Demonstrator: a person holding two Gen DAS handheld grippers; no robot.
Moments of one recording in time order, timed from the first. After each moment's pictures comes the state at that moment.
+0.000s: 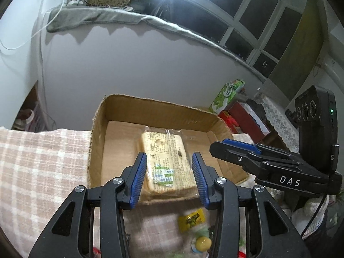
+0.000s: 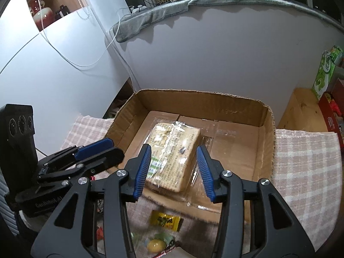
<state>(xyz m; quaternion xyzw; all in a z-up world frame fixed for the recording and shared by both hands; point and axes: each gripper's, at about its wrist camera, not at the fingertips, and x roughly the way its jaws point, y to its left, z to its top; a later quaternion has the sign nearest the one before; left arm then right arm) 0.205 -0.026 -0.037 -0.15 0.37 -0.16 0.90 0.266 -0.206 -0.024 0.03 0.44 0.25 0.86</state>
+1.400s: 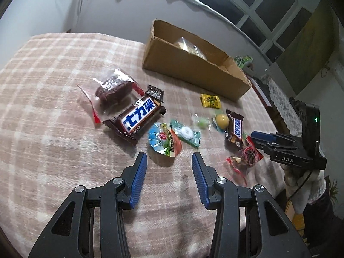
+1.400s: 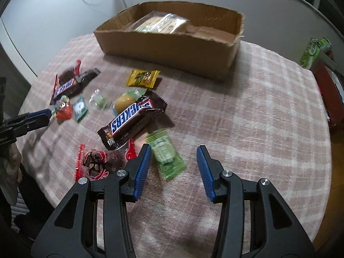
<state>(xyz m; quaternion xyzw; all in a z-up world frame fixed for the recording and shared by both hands) 0.049 0.007 -0.113 -0.18 0.45 -0.13 0.87 0.124 -0.260 -0.100 -0.10 0.51 0.23 0.82</state>
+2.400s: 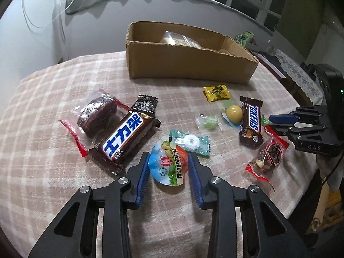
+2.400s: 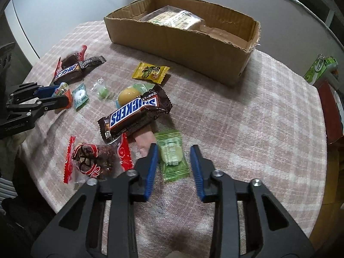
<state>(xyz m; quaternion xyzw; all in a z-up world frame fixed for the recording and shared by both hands) 0.068 -0.025 -0.116 -0.04 0.45 -0.11 0.89 0.121 -0.248 -0.100 -0.15 0.50 0.24 0.82</state>
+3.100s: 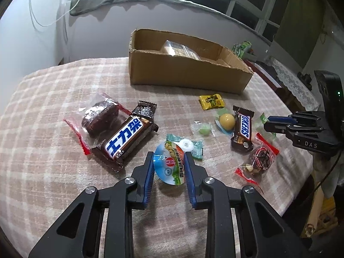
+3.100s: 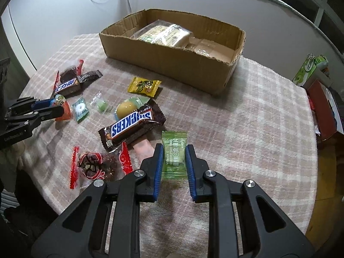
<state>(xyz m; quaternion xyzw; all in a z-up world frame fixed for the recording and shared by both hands) 0.059 -0.020 -0.106 -0.07 0.43 -0.11 0.90 0.114 -0.254 -0.083 -0.14 0.48 0.22 0.84</state>
